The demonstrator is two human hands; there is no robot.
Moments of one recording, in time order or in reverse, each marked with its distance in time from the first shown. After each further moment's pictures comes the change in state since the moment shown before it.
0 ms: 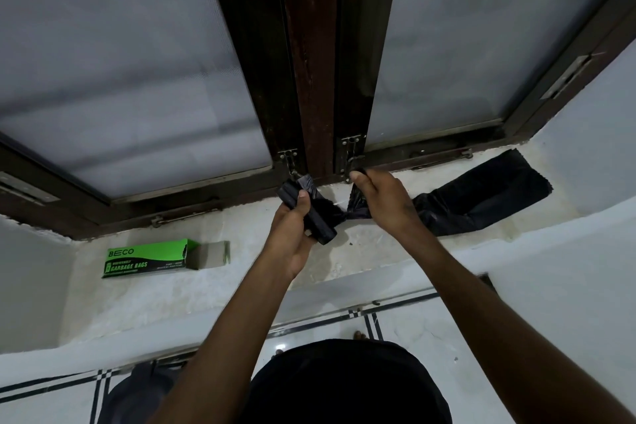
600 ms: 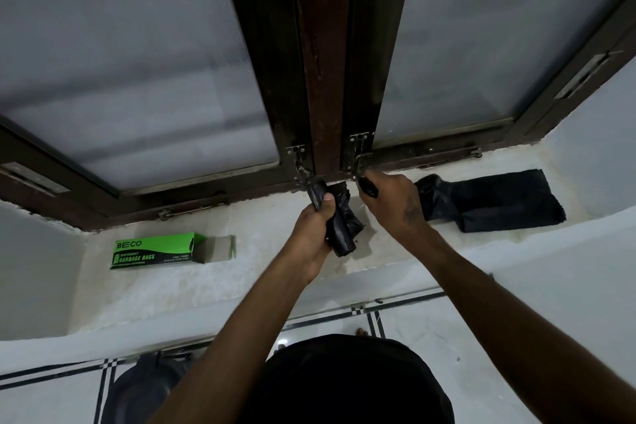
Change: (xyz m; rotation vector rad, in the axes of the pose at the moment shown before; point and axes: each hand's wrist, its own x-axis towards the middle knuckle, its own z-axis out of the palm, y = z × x) left_hand -0.011 -0.010 0.013 0.160 -0.029 -0.077; right_hand 0.005 0.021 0.008 -0.349 0.179 -0.239
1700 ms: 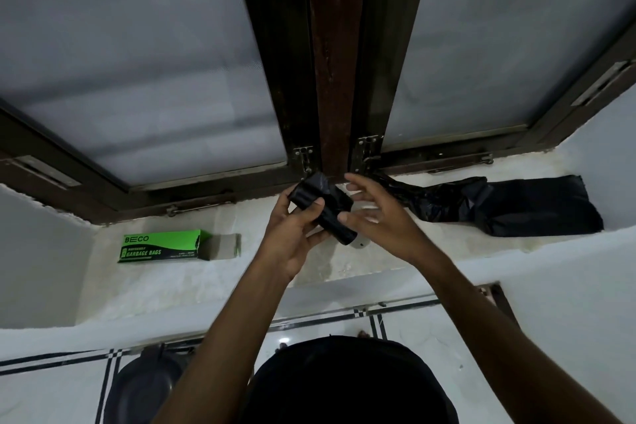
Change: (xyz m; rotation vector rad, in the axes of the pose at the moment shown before) left_hand -0.007 0.011 -0.034 -0.205 -0.044 0.151; right_hand -0.028 -0.026 -0.014 0.883 -0.407 0.117
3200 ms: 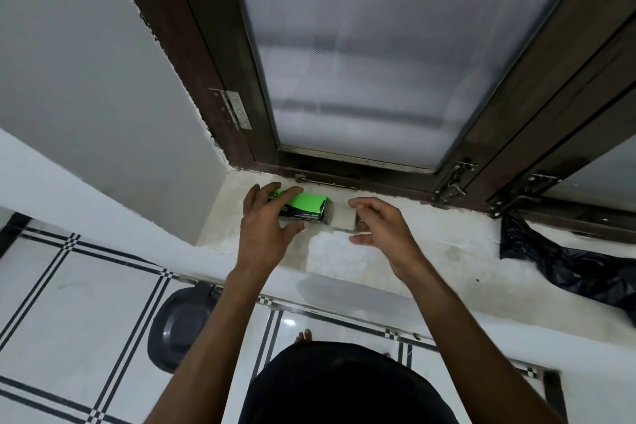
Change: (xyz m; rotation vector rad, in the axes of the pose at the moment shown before) left_hand -0.036 0.043 -0.226 1.270 0.565 0.580; right_hand 0.061 -0.031 0.185 0.180 -0.092 0.316
